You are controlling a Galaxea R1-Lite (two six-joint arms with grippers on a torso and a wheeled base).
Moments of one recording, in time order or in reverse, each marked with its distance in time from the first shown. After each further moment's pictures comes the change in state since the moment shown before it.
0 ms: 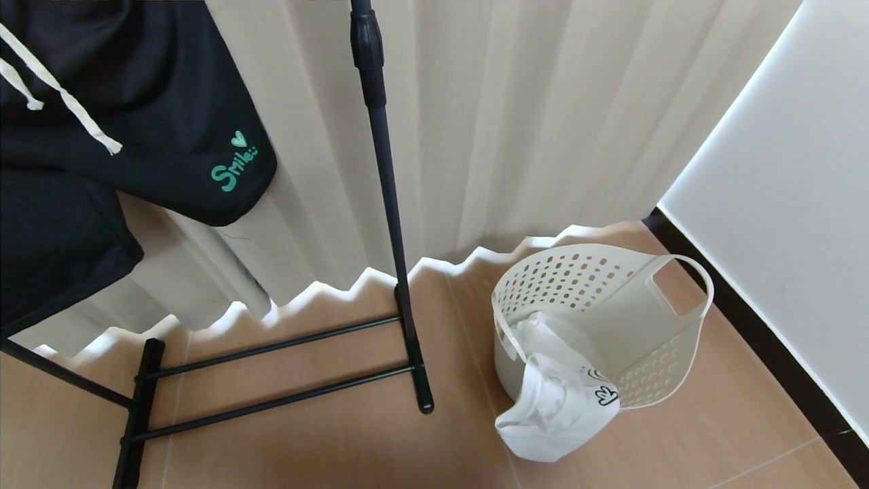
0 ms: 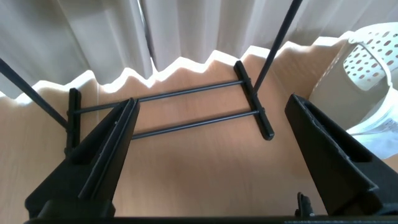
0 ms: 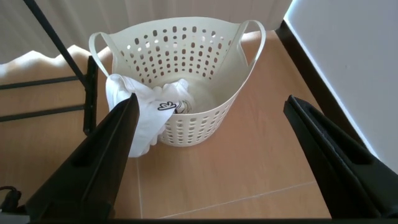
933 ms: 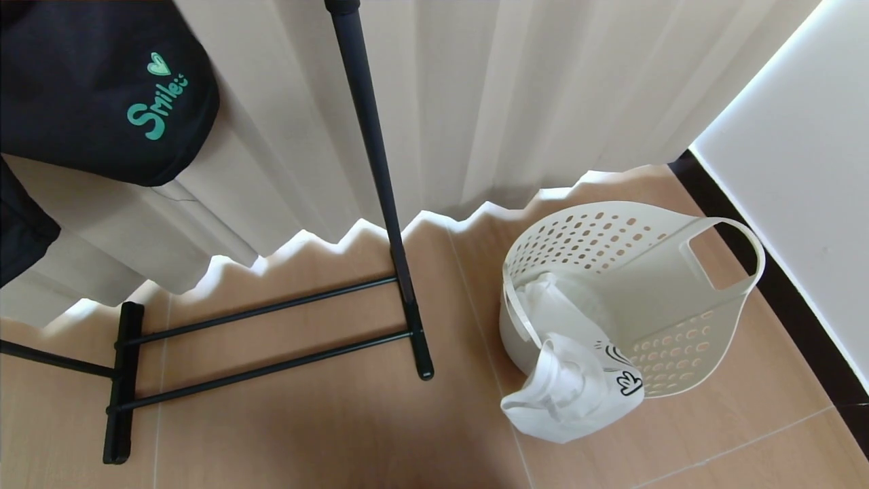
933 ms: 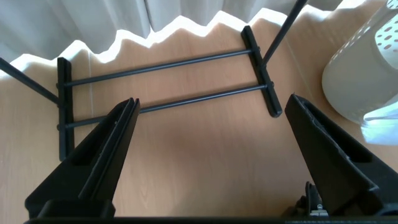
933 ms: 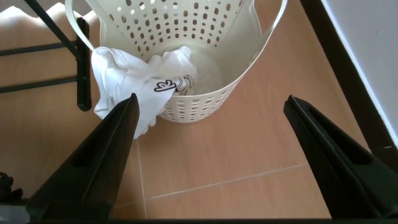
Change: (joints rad) left arm 0.000 0.000 0.000 -0.003 0.005 -0.004; right arm 0.006 0.003 0.000 0.000 0.003 0.004
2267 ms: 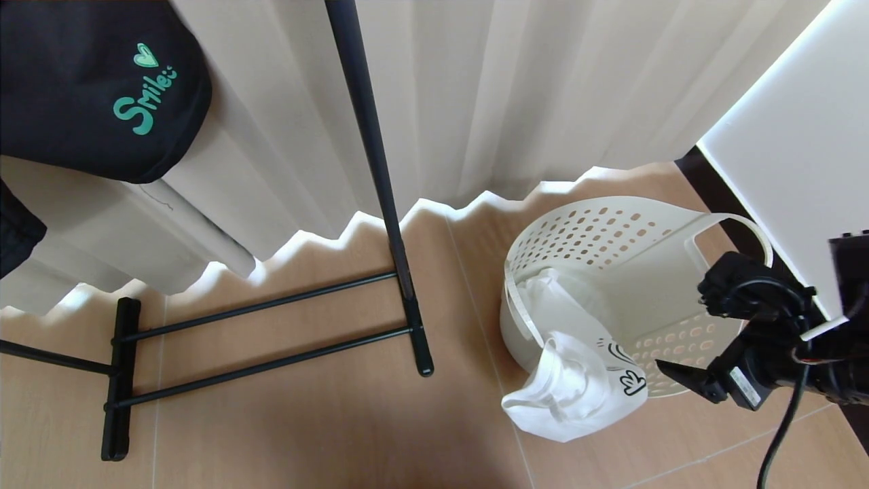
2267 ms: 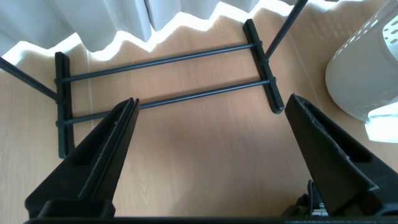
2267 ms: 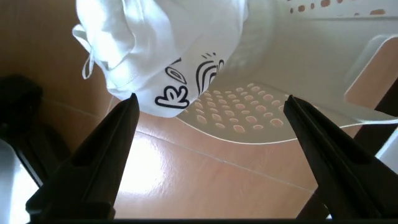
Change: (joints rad) left arm 0.000 0.000 0.000 0.000 0.001 0.001; right arm 0.230 1.402 -0.677 -0.071 -0.062 -0.464
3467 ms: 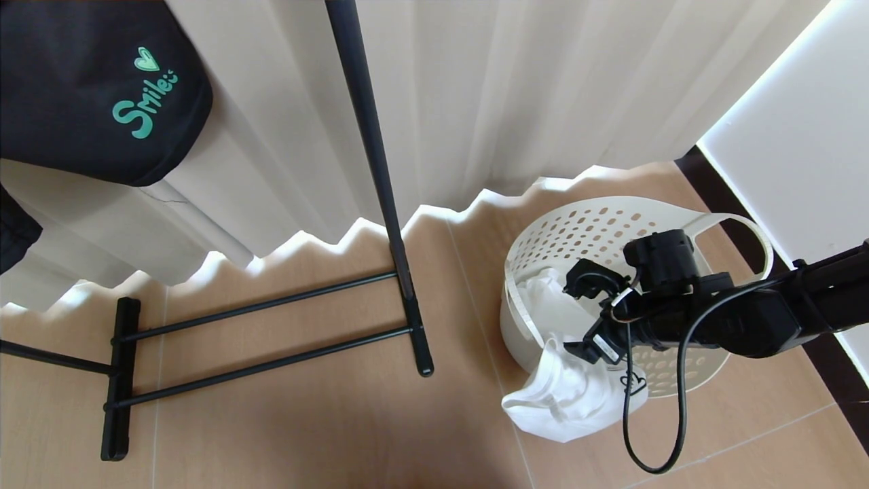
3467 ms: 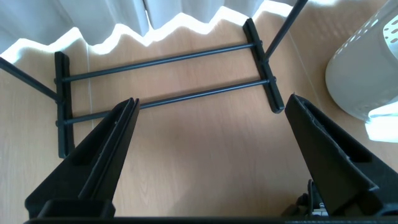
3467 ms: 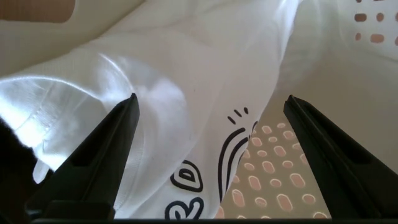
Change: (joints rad) left arm 0.000 0.000 0.001 0.000 0.000 0.000; right arm 0.061 0.550 -0.309 -0.115 -0.013 -0.010
